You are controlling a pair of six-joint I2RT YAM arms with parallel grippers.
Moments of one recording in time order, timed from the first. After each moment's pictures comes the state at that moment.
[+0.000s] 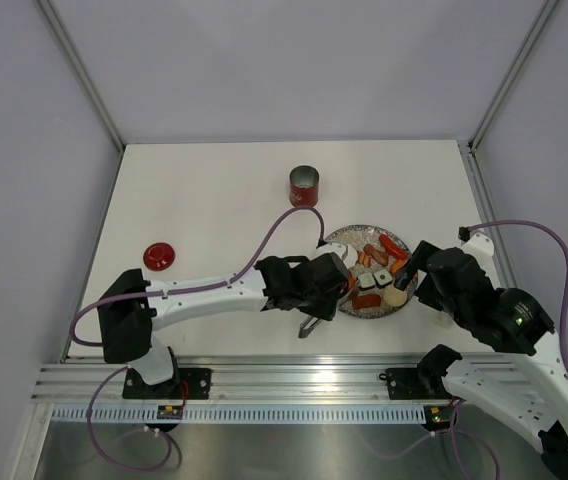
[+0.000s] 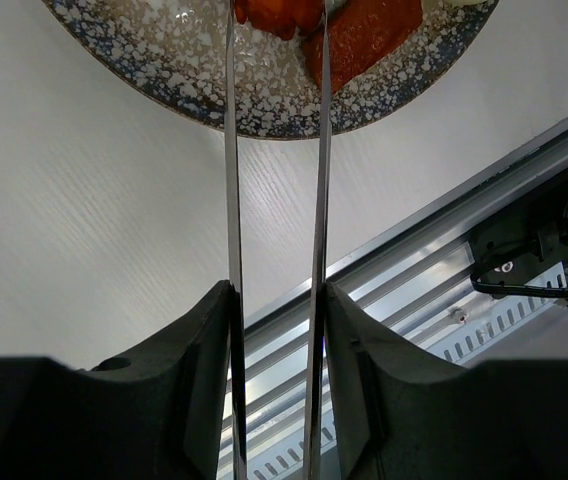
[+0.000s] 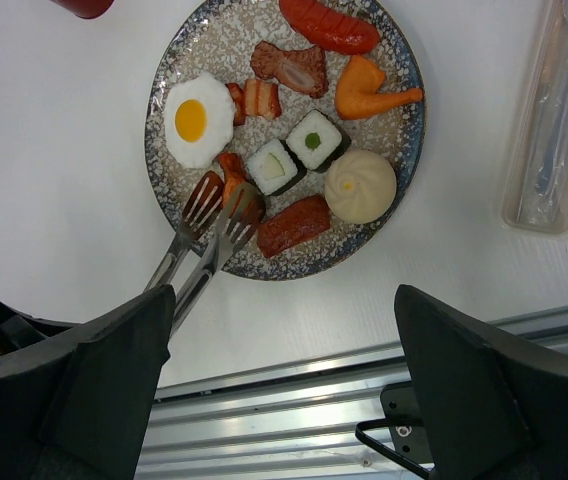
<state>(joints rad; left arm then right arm) -1.22 1.63 1.28 -0.65 -0.15 -0.77 0.68 0.67 1.04 -1.19 0.47 0.96</state>
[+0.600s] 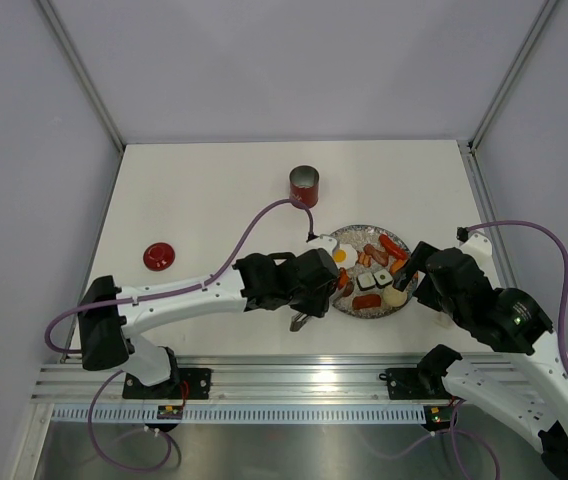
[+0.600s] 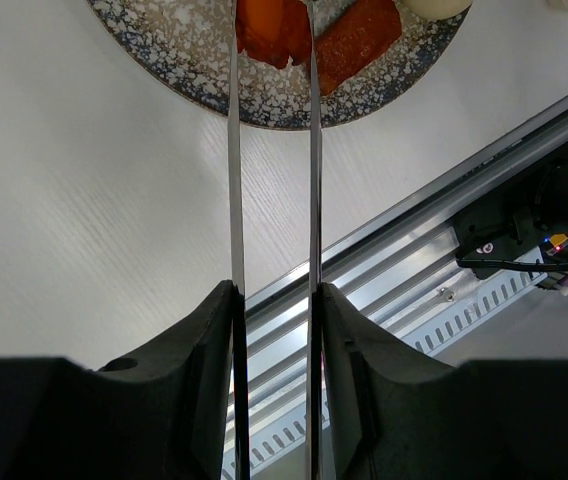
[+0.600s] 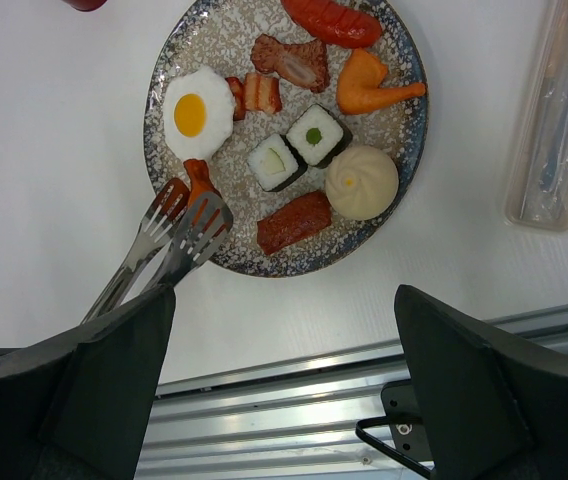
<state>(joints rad) -1.23 1.51 1.29 -0.73 -0.19 -0.76 0.68 0.67 1.03 -1.19 0.46 0.96</state>
